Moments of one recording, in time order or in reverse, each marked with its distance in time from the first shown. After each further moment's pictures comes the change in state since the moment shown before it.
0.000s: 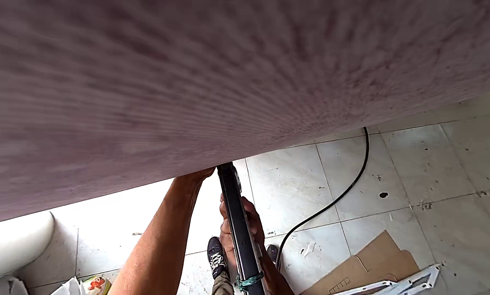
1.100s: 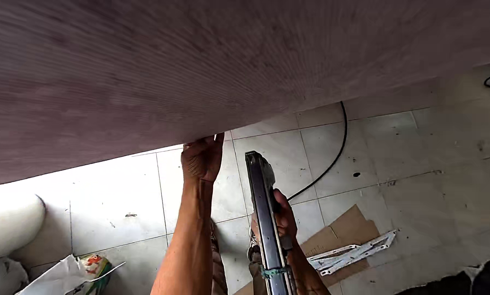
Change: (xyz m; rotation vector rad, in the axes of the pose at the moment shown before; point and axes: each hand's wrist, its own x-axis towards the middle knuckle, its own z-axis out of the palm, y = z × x) left_hand -0.043 -0.006 0.079 -0.924 0.017 0.099; right_hand -0.104 -0.021 0.086 -0.190 0.023 -0.074
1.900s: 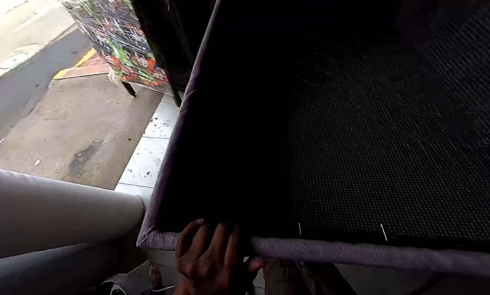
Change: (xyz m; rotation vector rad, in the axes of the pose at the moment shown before) left_hand -0.016 0.276 0.253 2.561 -0.120 1.188; right_hand 0.142 0.009 0.174 -1.924 0.669 0.557
